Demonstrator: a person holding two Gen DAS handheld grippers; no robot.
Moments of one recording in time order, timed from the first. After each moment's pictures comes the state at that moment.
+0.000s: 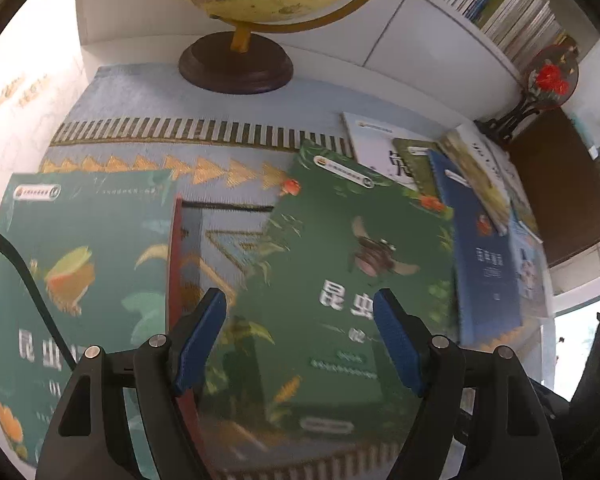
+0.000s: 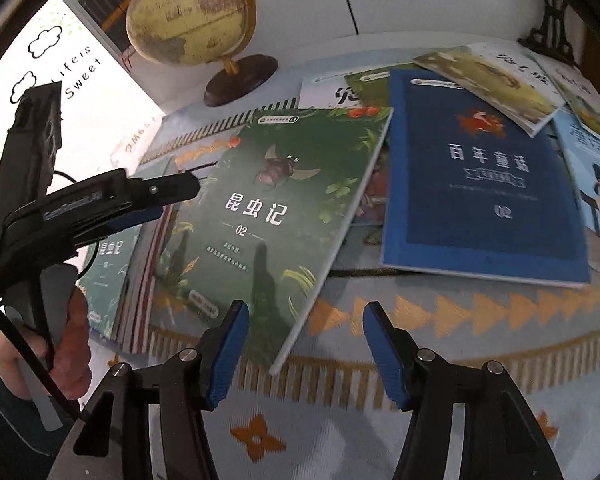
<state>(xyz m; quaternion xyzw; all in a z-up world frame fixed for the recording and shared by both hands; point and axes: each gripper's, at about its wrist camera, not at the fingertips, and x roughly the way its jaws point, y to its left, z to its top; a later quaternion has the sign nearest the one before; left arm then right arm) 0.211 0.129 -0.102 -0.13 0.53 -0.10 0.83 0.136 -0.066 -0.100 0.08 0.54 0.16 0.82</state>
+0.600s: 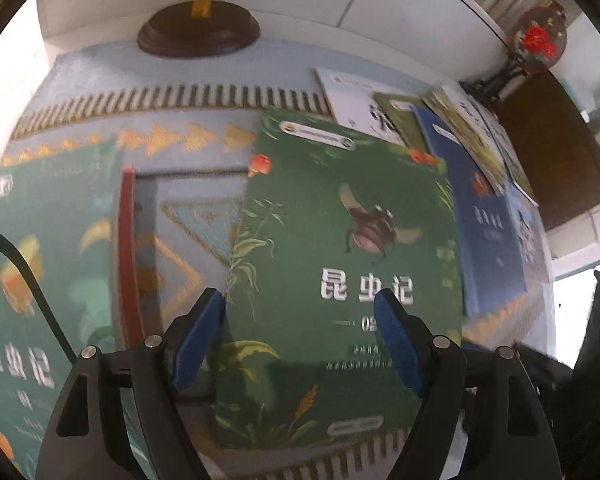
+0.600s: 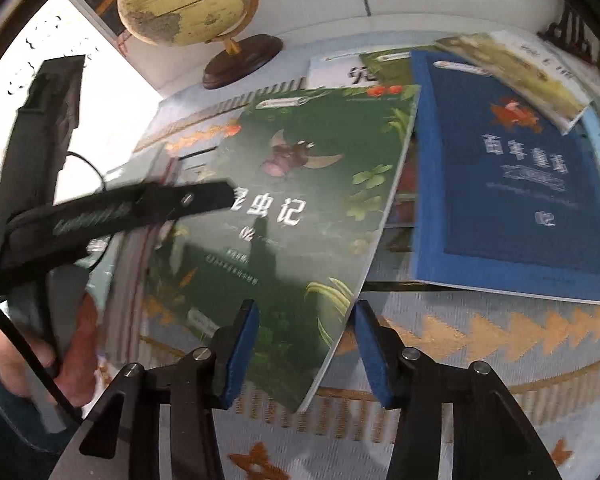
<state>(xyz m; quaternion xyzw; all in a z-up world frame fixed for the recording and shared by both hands) 0.205 0.110 -0.126 -0.12 0.57 -0.16 0.80 0.147 -0.060 -0.119 0.07 0.56 0.16 0.81</state>
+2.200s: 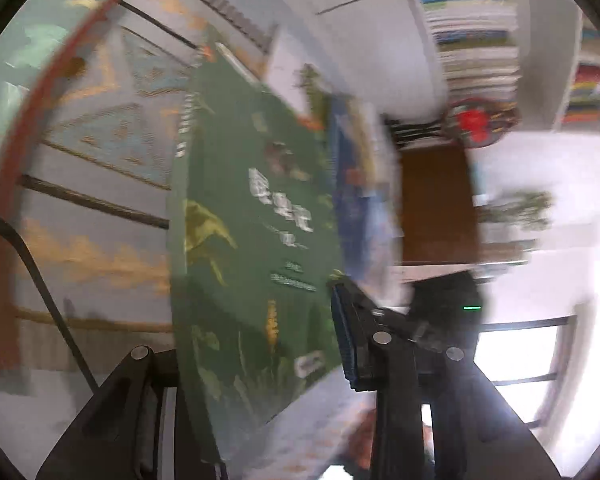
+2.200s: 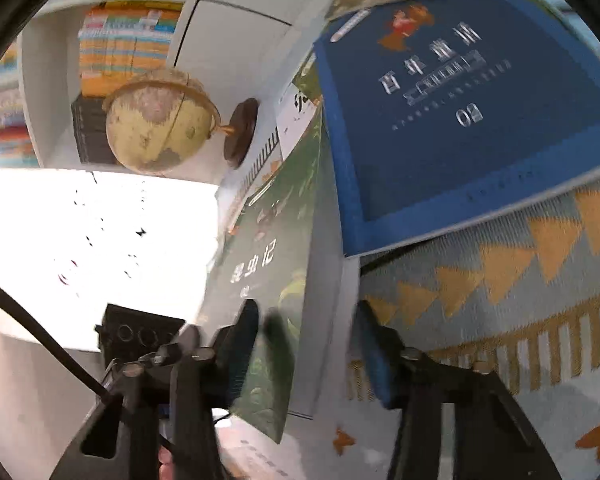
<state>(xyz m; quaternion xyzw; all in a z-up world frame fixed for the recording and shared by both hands) 0.140 0.121 -0.127 -0.39 0.56 -0.23 0.69 0.141 -0.144 -0.135 0.39 0.53 0.23 0.72</state>
